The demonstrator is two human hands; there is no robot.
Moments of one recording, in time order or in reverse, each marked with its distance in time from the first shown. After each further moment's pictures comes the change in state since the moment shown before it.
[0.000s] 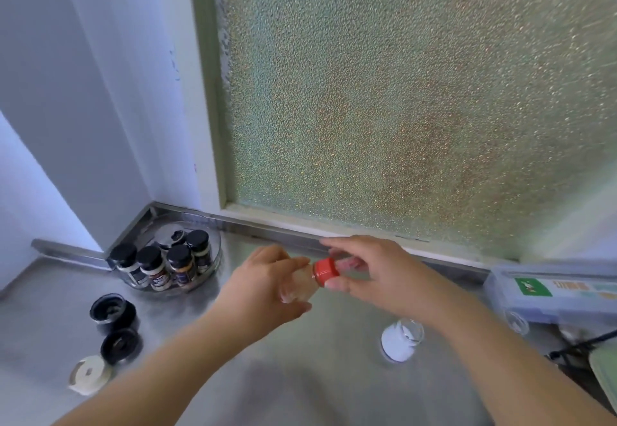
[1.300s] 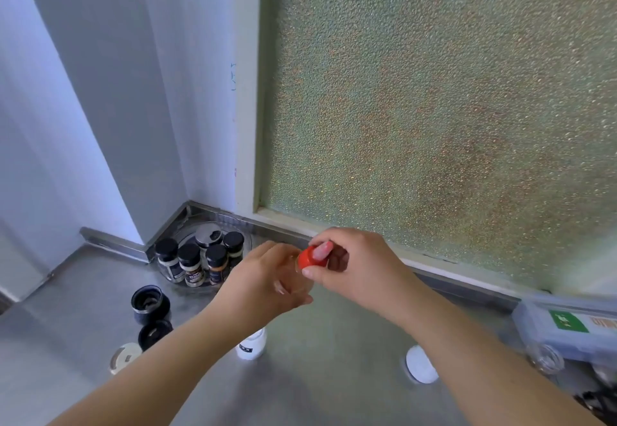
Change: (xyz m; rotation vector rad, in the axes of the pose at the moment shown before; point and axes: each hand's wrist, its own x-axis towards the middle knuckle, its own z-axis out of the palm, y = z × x) left_hand -0.017 -0.037 -0.036 -0.178 0.140 -0.145; right_hand 0.045 -0.061 0.030 0.033 0.219 -0.189
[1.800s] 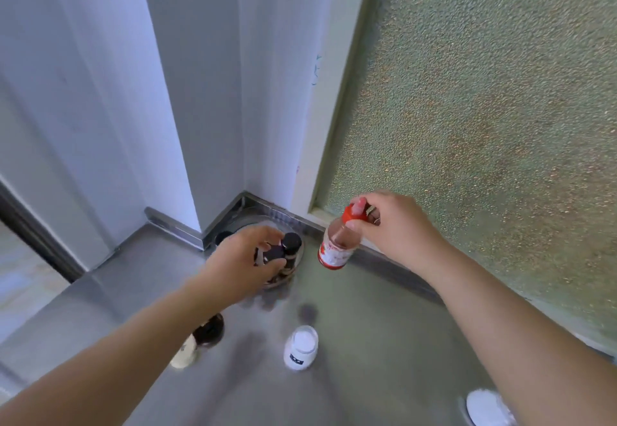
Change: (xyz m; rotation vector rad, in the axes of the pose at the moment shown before) left_hand 0.003 -0.085 -0.077 0.026 0.044 -0.262; right_hand 0.109 -0.001 0.035 -0.159 -0.029 0.003
